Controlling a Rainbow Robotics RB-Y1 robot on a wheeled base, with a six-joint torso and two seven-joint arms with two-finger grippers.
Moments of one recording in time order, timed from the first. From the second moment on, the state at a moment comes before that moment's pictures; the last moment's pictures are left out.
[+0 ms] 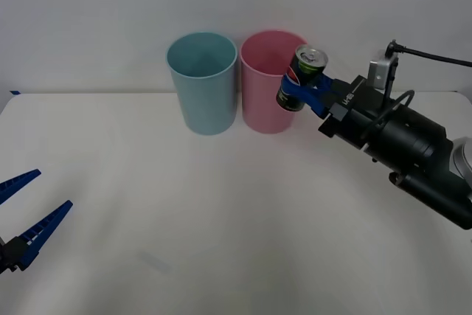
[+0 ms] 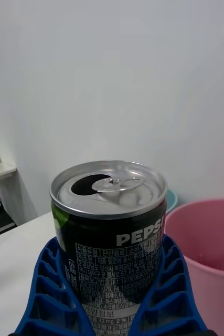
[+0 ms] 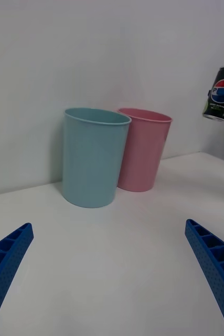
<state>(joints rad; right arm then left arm) -0.22 -0.50 0.11 -1.73 1.06 -0.65 -0.21 0.35 0.40 0.52 -1.66 -0.96 -1.22 0.00</state>
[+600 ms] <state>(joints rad) -0.59 -0.52 0.27 -1.48 1.11 -0.60 -0.23 0.35 0.40 0.52 -1.66 -0.96 -1.22 0.00</state>
